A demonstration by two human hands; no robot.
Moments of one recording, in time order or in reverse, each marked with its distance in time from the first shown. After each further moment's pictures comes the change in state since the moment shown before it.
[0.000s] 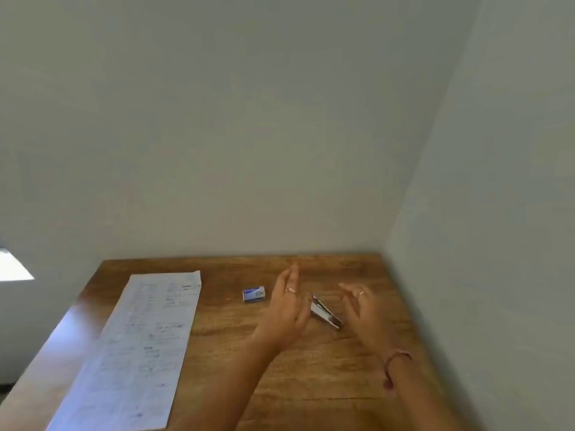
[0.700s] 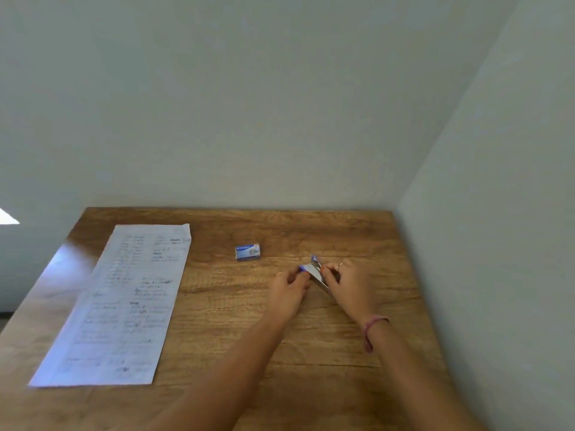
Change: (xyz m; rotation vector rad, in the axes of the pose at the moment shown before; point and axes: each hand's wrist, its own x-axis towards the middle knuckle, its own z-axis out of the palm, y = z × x) left_hand 0.013 -0.016 0.056 -0.757 0.149 -0.680; right_hand 0.015 0.020 0.042 -0.152 -0.193 0.116
